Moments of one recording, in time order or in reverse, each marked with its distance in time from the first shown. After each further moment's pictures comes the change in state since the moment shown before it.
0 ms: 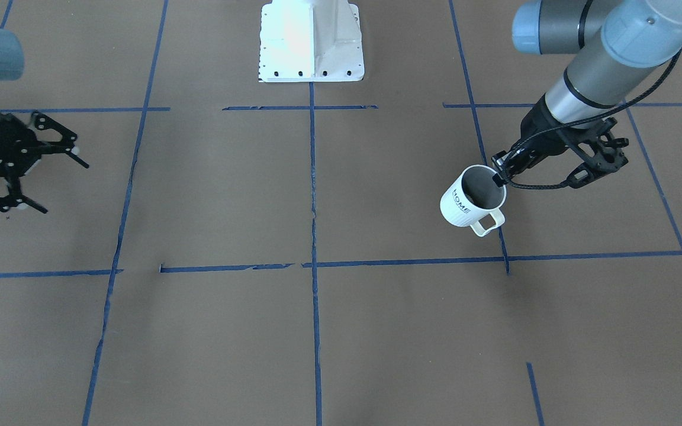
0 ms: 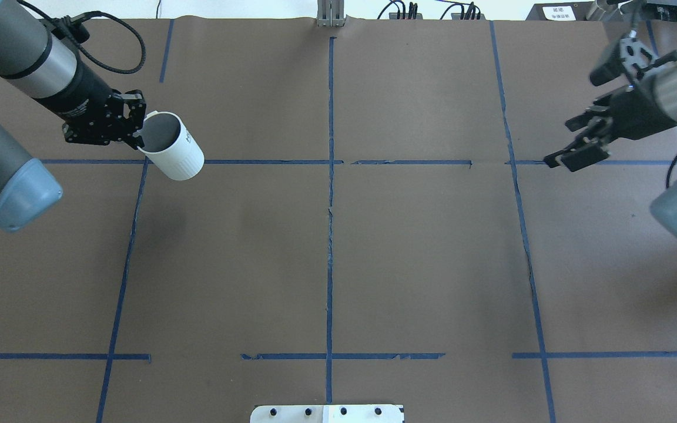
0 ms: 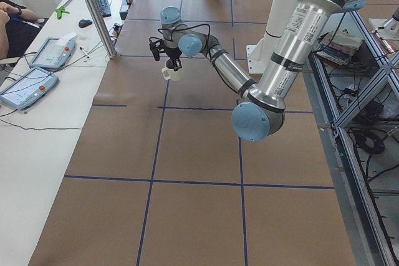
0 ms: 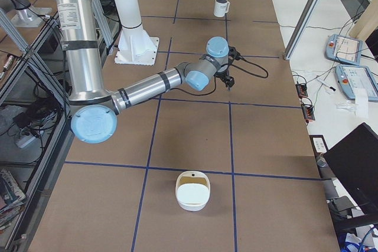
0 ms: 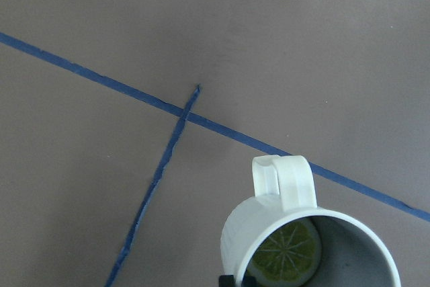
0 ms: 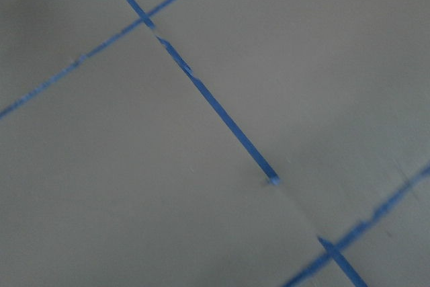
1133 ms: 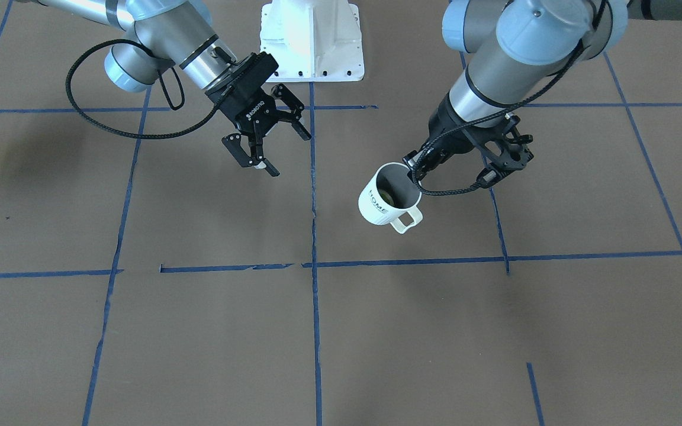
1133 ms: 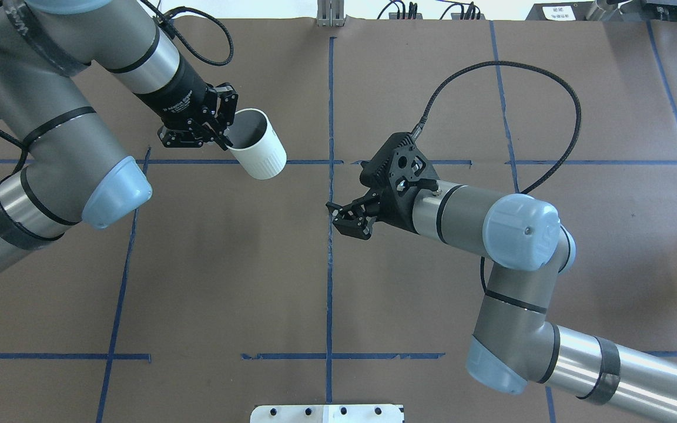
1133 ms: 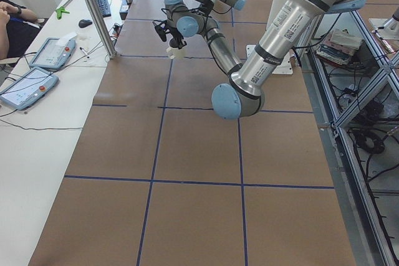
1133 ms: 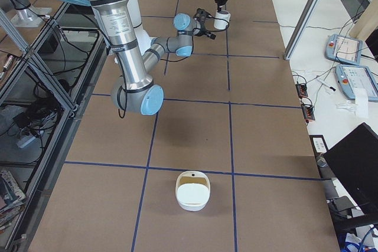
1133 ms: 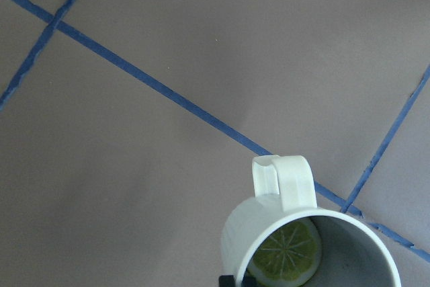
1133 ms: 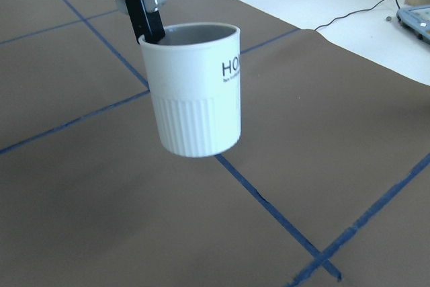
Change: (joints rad) left arm 0.113 -0.208 0.075 -0.014 -0.003 -0.311; right arm -0.586 0.229 -0.072 0.419 -0.864 0.371
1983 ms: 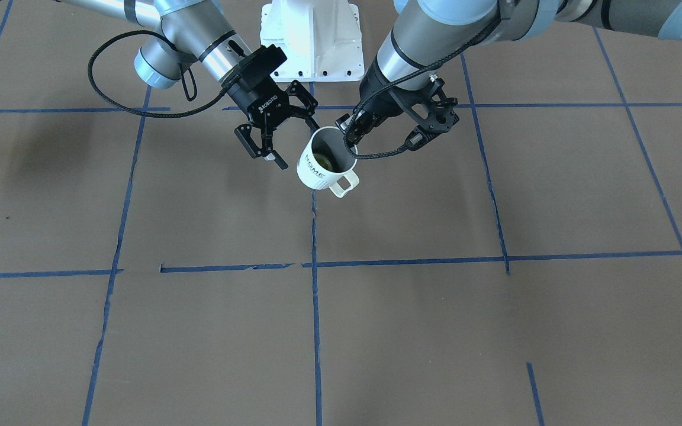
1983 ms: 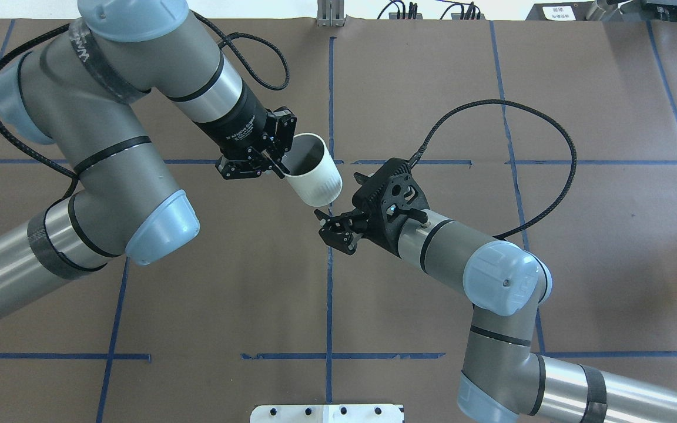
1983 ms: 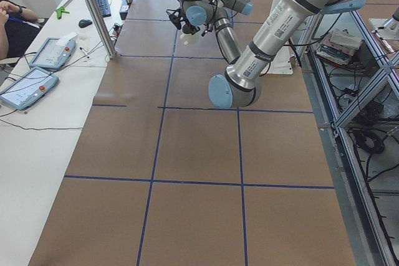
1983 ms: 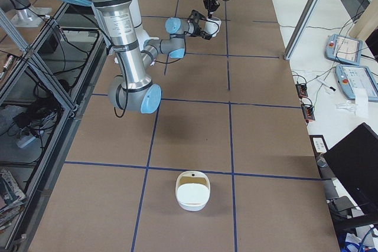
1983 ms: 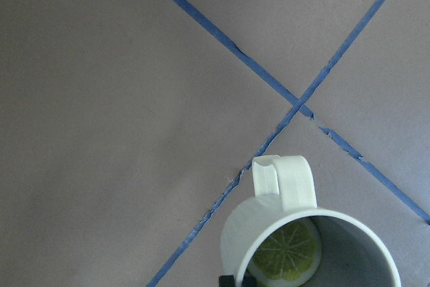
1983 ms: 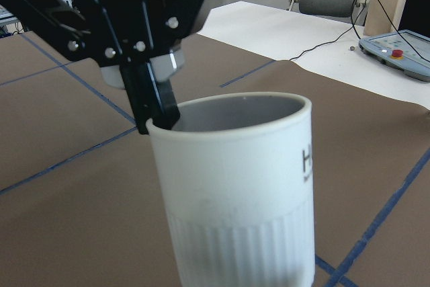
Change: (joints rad) left arm 0.105 -0.090 -0.015 -0.003 0.001 -0.187; right arm -0.077 0.001 -0.021 0.051 -0.167 0.046
